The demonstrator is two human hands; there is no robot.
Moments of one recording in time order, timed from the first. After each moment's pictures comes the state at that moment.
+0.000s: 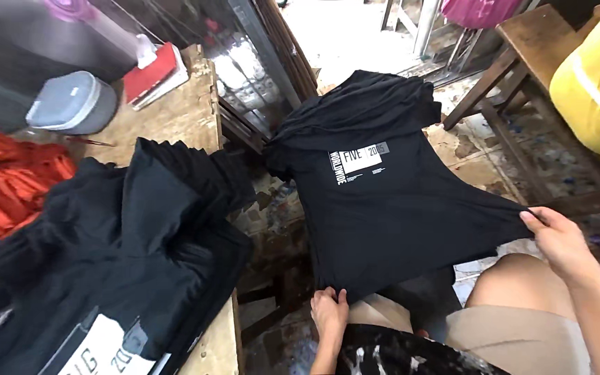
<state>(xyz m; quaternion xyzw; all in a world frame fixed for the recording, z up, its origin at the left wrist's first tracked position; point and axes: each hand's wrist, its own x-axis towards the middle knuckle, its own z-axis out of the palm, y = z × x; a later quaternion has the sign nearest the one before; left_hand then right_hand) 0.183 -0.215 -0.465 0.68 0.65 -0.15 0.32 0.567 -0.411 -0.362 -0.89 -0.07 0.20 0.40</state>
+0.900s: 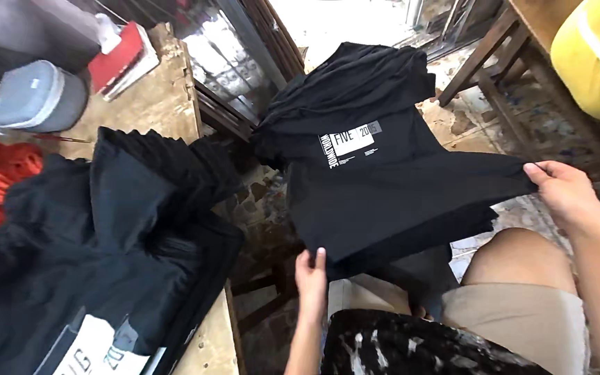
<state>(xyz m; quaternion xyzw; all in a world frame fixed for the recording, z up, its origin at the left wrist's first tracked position) 0.195 -0.177 -0.423 0.59 0.61 0.18 0.51 0.584 -0.395 -0.343 -0.89 -0.04 0.20 0.42</state>
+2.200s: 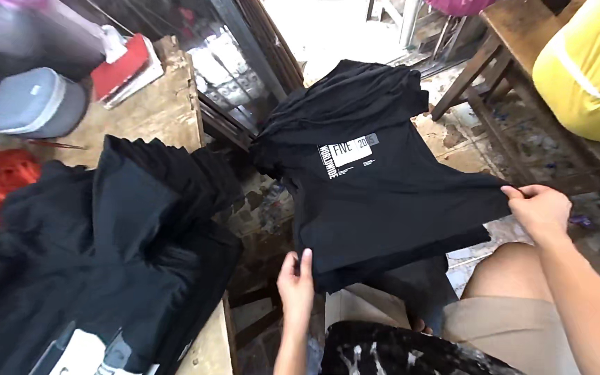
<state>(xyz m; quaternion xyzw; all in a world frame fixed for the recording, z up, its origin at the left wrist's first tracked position) 0.189 -0.156 -0.389 0.72 0.53 0.21 0.40 0.574 -0.390 -0.354 -0.96 -0.03 0.12 0.27</state>
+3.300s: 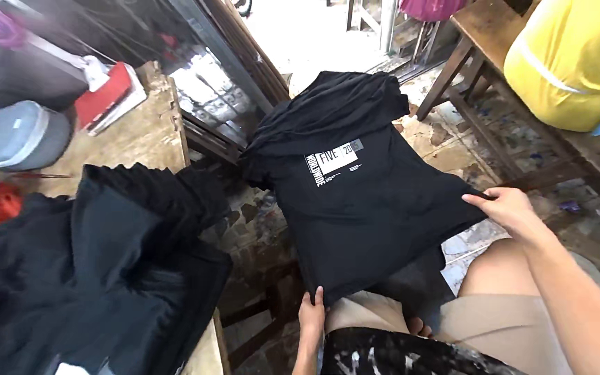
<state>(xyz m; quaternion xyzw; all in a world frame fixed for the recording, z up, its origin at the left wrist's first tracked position) 0.152 -0.195 -0.506 0.60 0.67 -0.04 0.43 0.572 -0.395 -0.359 -0.93 -0.07 0.23 0.29</state>
